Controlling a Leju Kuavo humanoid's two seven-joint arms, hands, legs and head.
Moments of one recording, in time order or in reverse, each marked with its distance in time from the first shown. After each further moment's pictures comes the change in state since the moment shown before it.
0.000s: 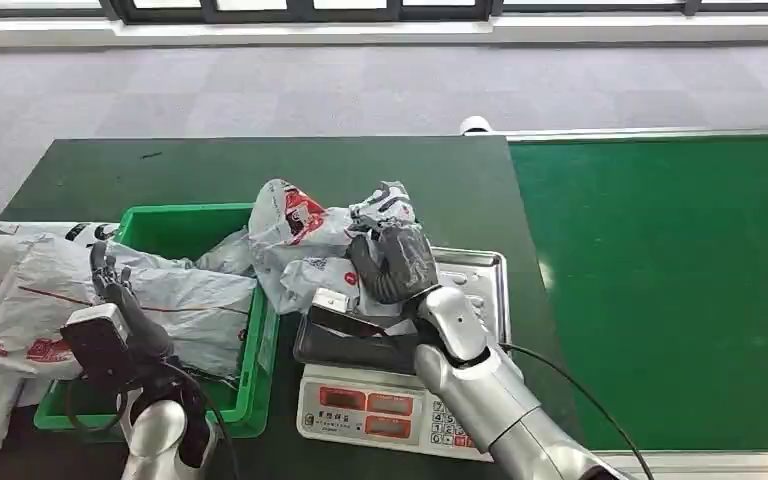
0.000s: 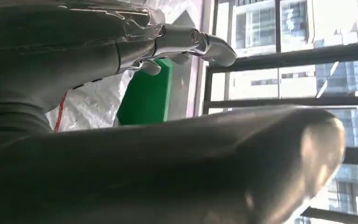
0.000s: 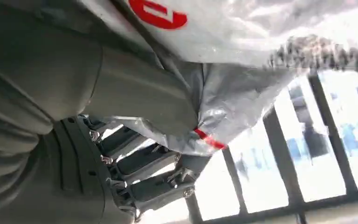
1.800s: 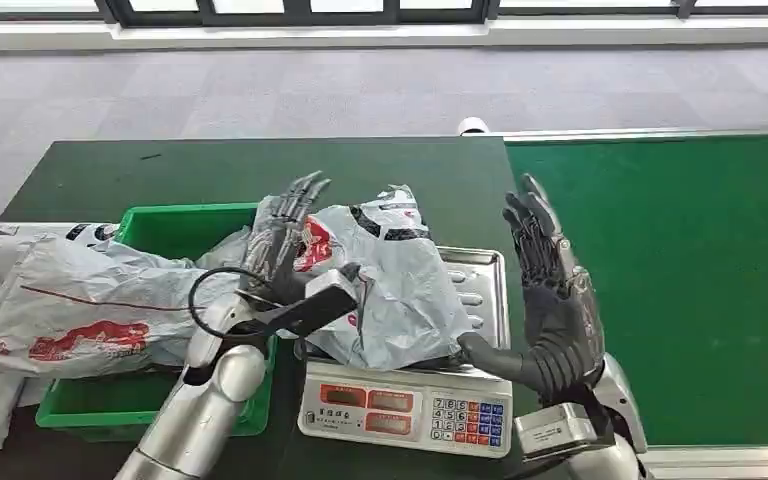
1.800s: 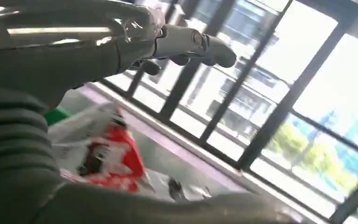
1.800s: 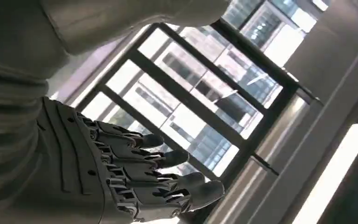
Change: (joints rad) left arm -0.363 0.074 -0.379 0.298 -0.809 -0.310 0.175; right arm 0.408 -0.281 -0.218 -0.992 -0.711 0.214 -0.354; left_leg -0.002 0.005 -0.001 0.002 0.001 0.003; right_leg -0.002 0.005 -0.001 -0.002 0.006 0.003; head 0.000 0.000
